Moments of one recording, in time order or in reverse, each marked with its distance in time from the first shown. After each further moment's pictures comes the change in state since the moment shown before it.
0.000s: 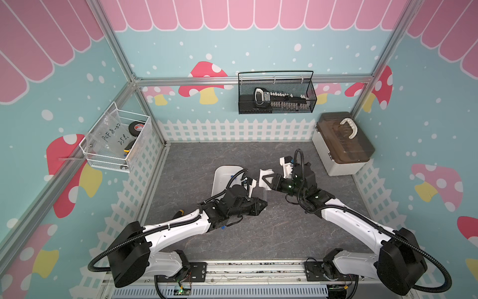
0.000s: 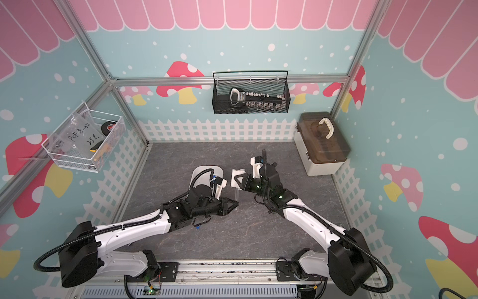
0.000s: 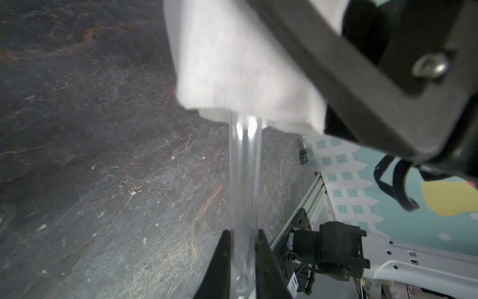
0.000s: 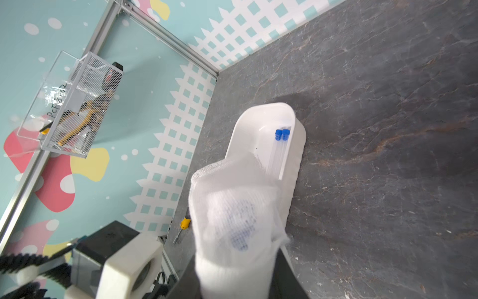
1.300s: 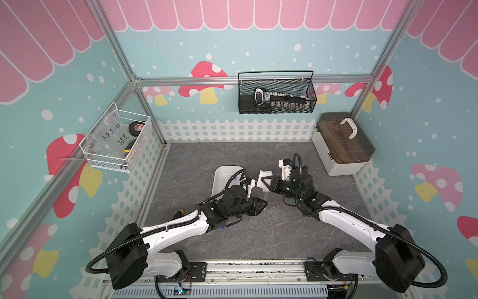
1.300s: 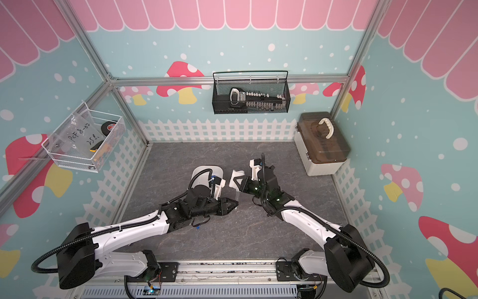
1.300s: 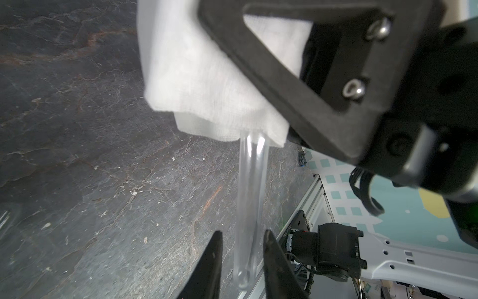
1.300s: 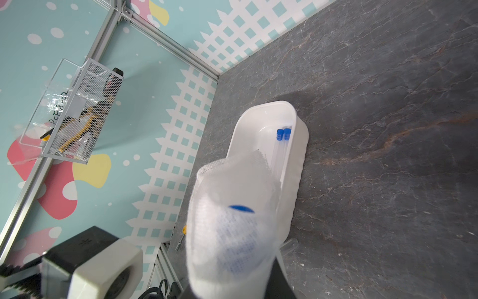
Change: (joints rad) left arm 0.002 -0.016 -0.010 0.003 -0.008 -0.005; right arm 0.018 0.015 -0.044 0.106 0.040 0.055
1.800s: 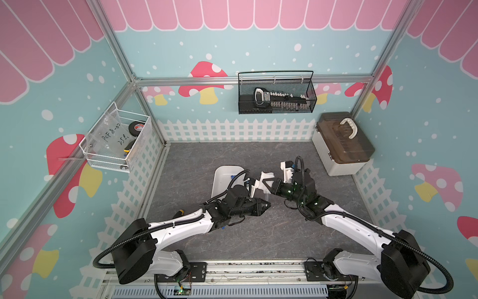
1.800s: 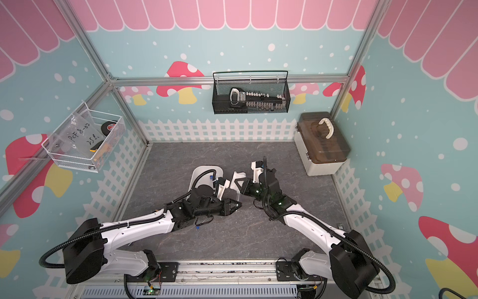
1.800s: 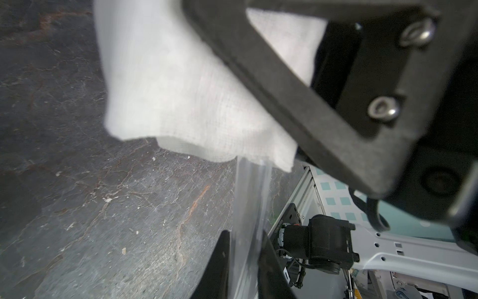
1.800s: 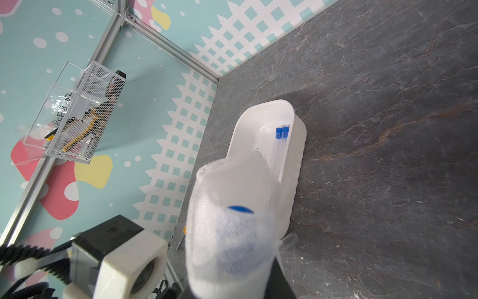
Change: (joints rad) left arm -0.003 0.061 0.001 0.092 0.078 -0.004; right arm 0.017 -0.046 -0.032 -0.002 0.033 0.014
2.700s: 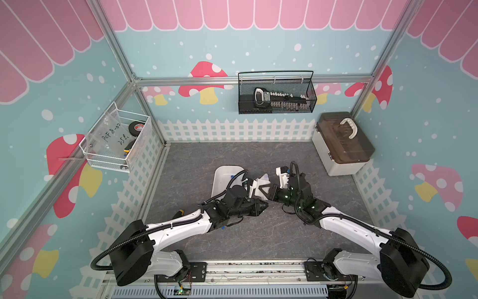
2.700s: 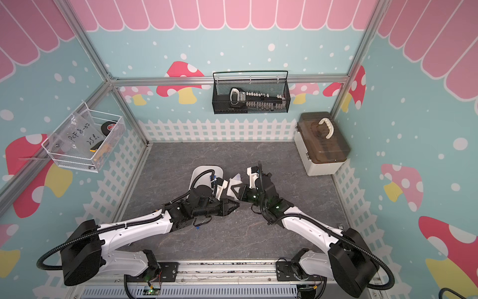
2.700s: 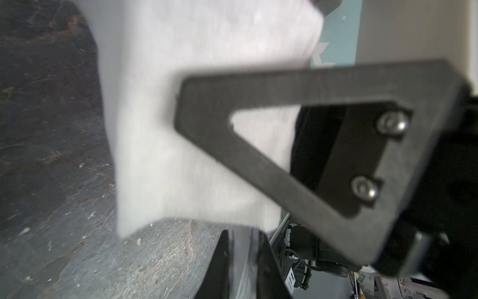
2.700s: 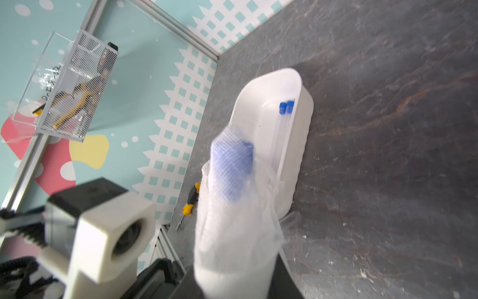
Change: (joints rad) left arm 0.010 -0.026 -0.011 -0.062 -0.033 0.003; right arm 0.064 -0.011 -0.068 0.009 -0.009 0.010
